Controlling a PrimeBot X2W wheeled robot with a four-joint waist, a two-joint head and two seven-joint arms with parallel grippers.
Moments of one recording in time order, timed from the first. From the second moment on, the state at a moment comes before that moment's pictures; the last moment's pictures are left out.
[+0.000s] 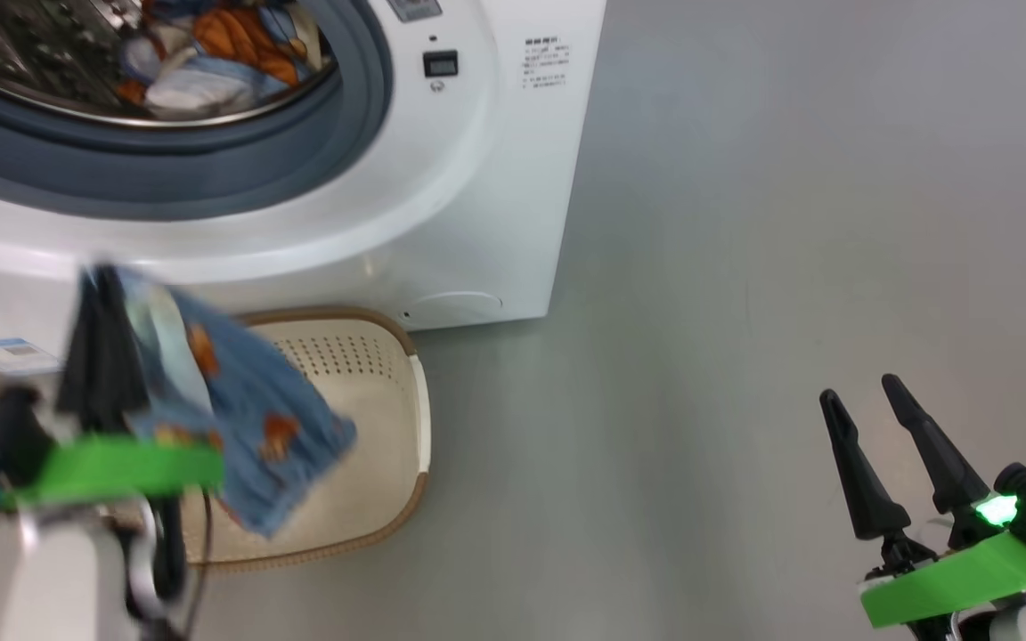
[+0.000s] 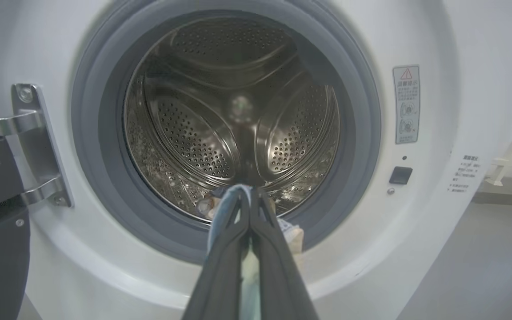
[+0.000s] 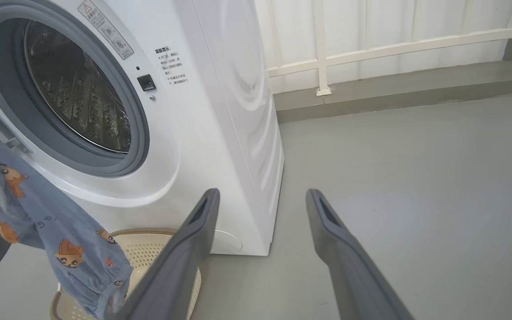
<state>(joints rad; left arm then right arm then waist) -0.28 0.04 0.06 0.05 -0.21 0.02 -0.26 -0.05 -0.28 0.11 0.02 0.49 0.13 -0.26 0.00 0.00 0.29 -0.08</state>
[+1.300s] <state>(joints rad) -1.32 0.24 0.09 1.05 -0.05 0.05 -0.26 -0.25 -0.25 0.17 0.00 0.51 0.13 -0.26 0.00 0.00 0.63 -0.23</state>
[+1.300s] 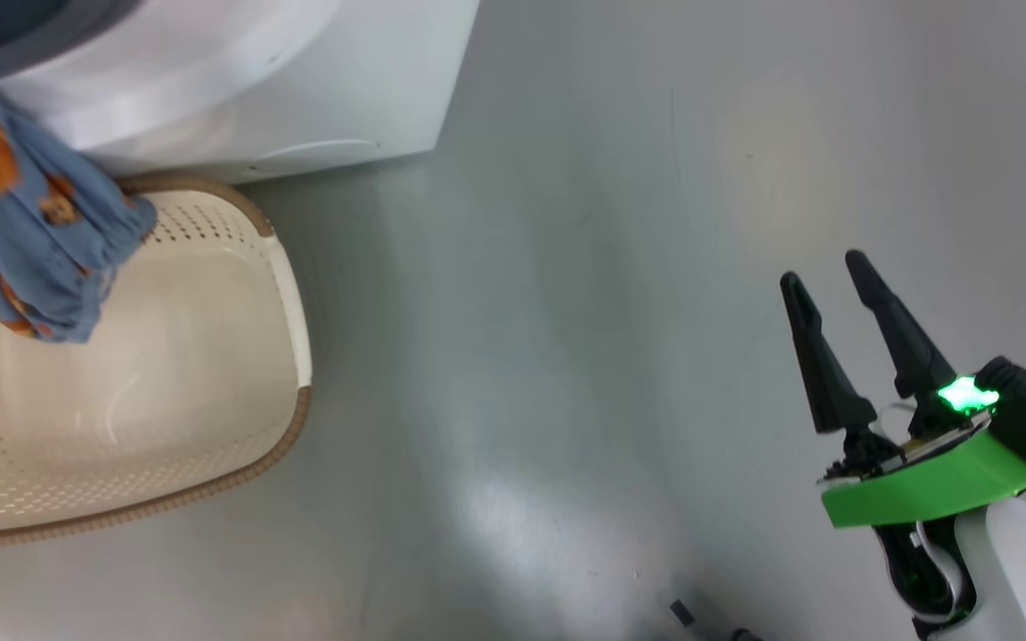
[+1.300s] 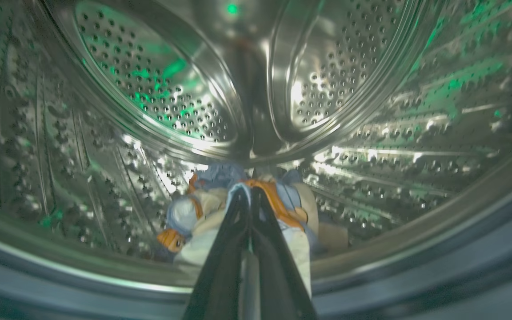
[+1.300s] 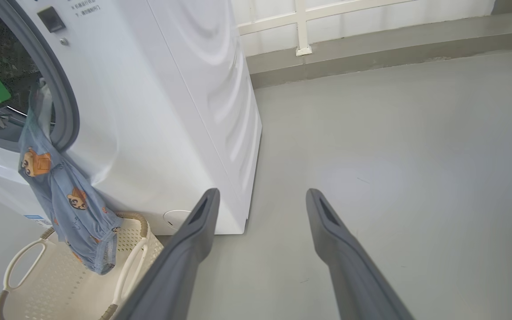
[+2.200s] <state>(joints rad) -1.33 0.25 0.13 1.01 -0.07 0.10 -0.26 -0.31 -0.23 0.18 -0.01 0.51 0.13 -0.26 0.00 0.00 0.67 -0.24</state>
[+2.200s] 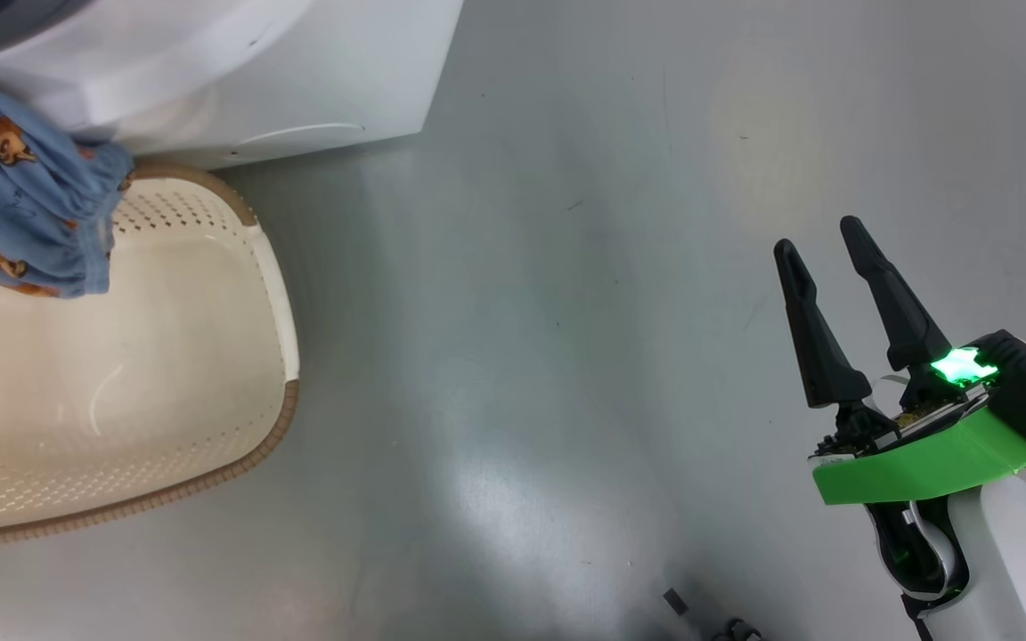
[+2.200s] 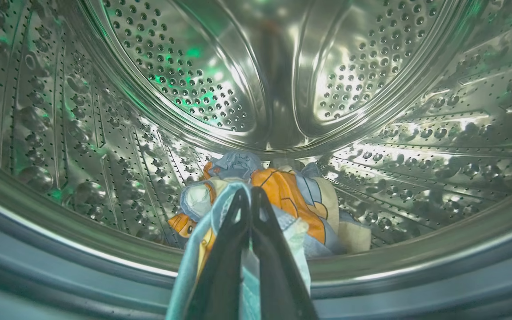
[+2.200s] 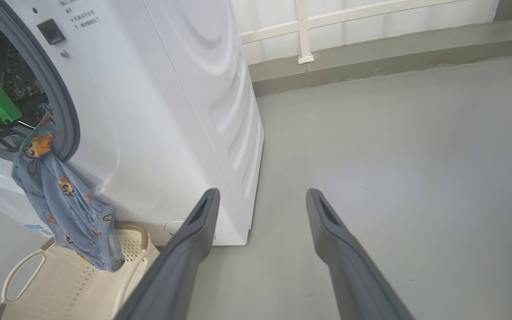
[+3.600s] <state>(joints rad) -0.99 0.11 0.17 0.63 -0.11 0.05 -0.26 -0.29 -0.26 0.15 -0.02 0.51 0.13 -0.26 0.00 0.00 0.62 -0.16</state>
